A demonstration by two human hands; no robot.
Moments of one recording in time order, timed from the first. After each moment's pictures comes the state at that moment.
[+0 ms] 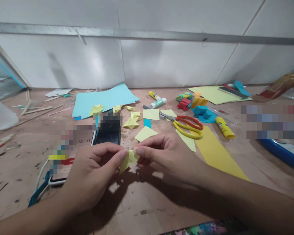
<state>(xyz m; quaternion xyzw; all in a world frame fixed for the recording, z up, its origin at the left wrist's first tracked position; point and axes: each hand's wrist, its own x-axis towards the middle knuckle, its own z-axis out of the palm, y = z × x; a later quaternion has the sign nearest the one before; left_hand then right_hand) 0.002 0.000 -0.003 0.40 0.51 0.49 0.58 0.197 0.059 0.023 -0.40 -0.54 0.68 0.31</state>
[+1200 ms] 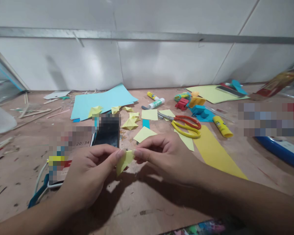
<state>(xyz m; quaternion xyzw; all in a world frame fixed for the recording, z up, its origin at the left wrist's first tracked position) 0.016 -0.005 0.007 0.33 0.56 0.52 0.56 0.200 0.059 0.017 -0.38 -0.63 0.60 0.31</state>
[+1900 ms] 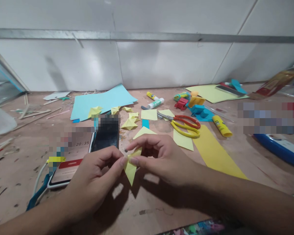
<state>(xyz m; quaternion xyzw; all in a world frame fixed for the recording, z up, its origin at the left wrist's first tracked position) -0.006 -0.002 0.007 0.61 0.53 0.38 0.45 0.193 0.051 0.021 -0.35 -0.61 0.63 0.33</state>
